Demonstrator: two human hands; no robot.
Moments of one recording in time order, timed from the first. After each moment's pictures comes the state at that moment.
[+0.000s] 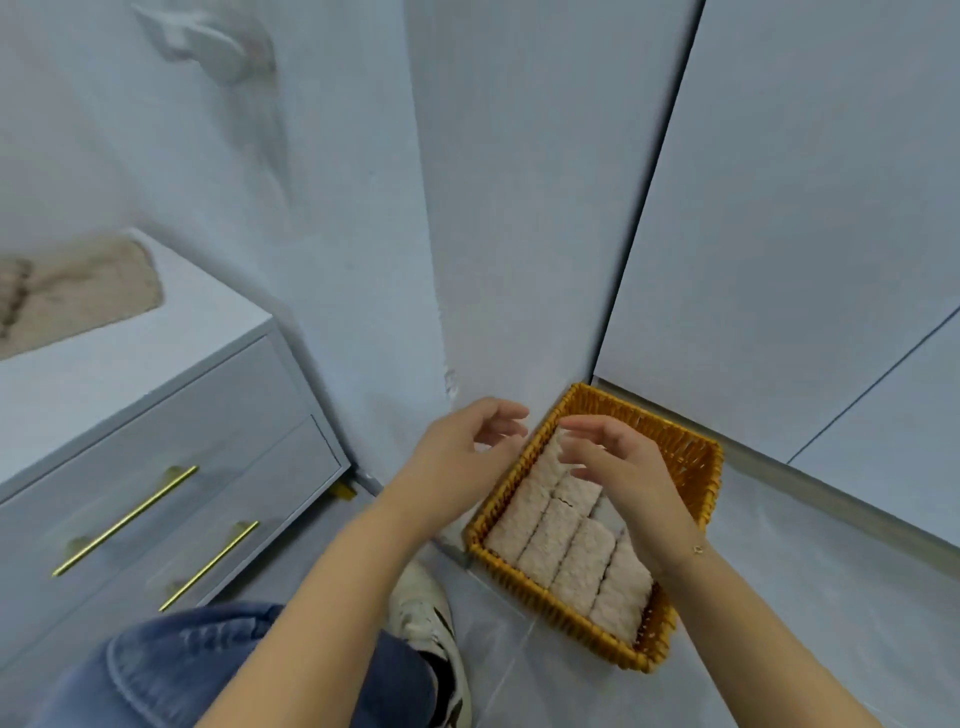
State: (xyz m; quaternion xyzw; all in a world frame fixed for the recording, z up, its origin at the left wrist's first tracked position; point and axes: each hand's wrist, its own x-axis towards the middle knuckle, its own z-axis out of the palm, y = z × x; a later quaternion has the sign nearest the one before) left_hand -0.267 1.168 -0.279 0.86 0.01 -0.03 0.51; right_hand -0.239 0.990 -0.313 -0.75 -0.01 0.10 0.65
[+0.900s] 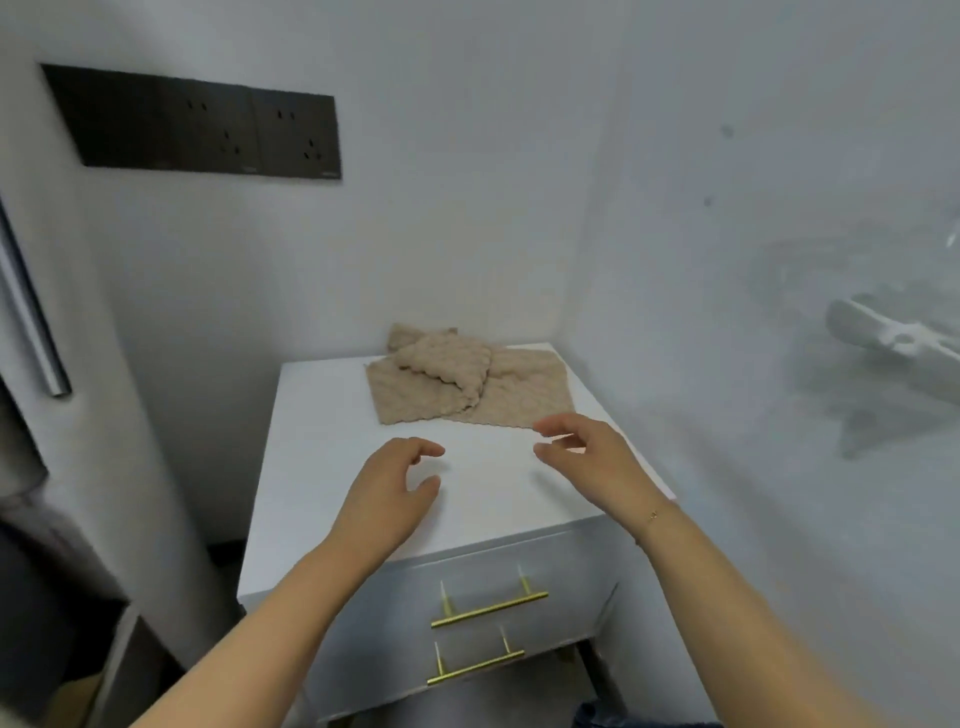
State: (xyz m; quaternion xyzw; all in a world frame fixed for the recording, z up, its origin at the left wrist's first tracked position) left_hand -0.392 1.545 -0.266 0.85 0.32 0.25 0.34; right_hand -0.211 1.404 -0.216 -0.78 -0.41 0.18 0.43
